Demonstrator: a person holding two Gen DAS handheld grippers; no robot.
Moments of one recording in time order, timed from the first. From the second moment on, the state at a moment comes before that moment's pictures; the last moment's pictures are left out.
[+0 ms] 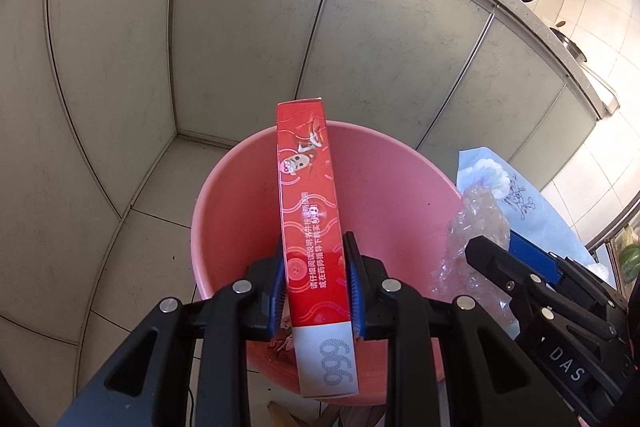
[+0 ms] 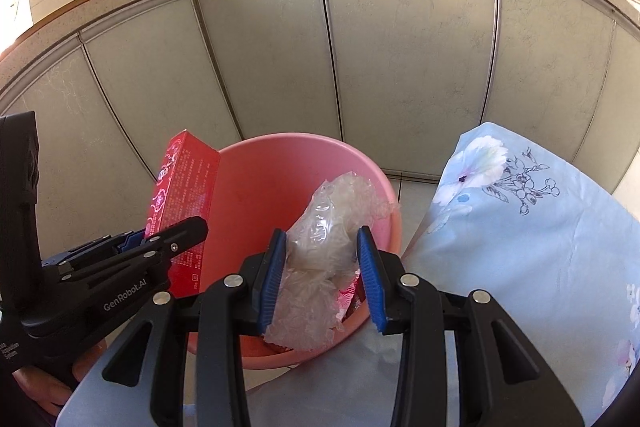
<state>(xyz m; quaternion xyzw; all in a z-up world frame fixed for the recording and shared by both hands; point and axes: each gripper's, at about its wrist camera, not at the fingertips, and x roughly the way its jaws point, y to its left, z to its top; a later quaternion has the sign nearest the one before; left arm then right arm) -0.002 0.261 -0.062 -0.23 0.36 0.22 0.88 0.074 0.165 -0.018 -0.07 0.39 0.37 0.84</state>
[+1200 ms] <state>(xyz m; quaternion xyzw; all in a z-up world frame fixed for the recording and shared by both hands) -0.017 0.248 -0.041 -0.23 0.36 0.22 0.88 0.054 0.120 -0.005 -0.03 0.39 0.37 0.84</state>
